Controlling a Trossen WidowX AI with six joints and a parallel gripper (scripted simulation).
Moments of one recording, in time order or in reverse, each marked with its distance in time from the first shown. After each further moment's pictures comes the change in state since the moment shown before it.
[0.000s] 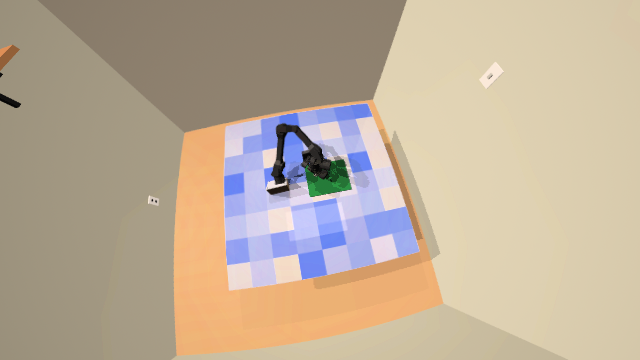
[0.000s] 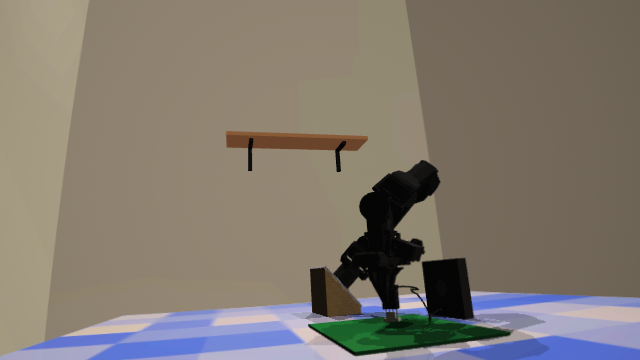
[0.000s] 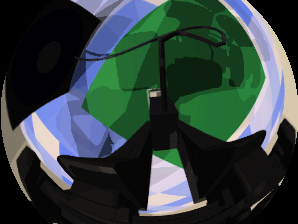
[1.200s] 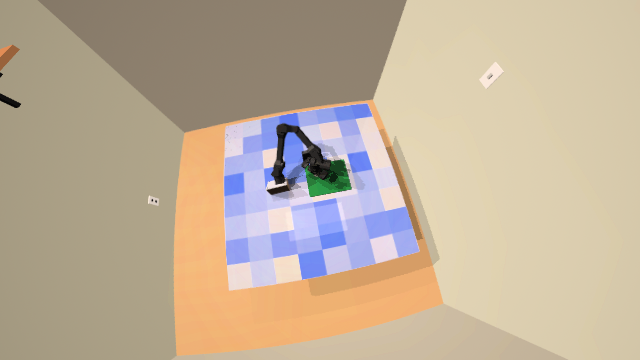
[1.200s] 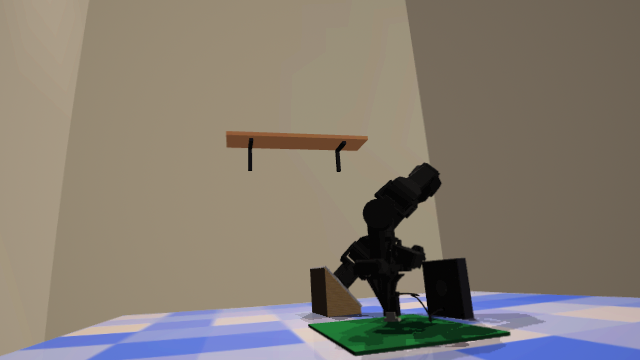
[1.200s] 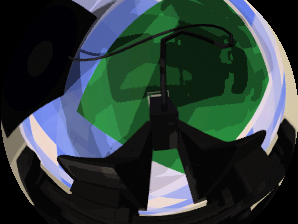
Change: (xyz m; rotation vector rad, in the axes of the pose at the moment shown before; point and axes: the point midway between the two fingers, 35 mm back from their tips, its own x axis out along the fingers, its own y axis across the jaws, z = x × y) arm 0.014 0.001 0.000 0.000 -0.003 0.000
